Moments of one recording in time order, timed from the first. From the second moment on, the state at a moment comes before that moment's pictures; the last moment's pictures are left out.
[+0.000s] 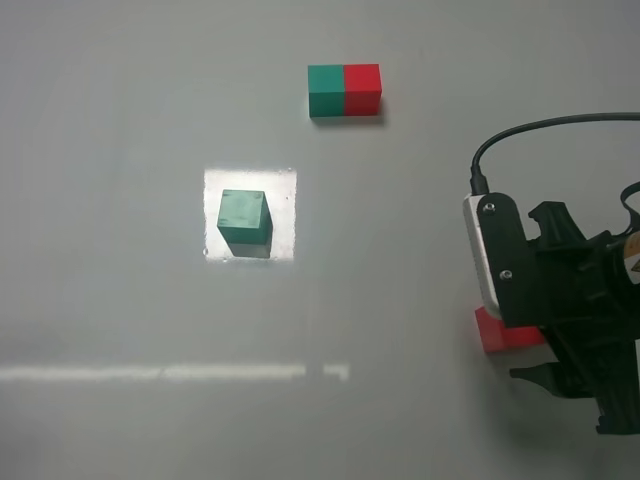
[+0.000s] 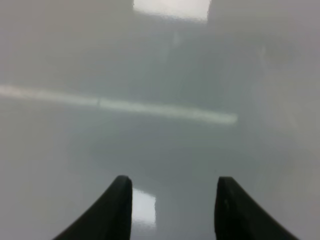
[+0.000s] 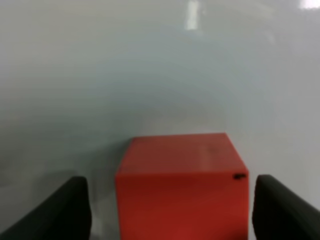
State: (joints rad) left arm 0.06 -0.01 -0.50 0.03 1.04 -0.07; right arm 0.60 1.11 -0.88 -0.25 0.79 -1.00
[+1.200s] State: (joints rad) left arm 0.06 -0.01 -0.50 0.03 1.04 -0.07; right arm 0.60 1.14 -0.88 -0.26 0.78 -0.97
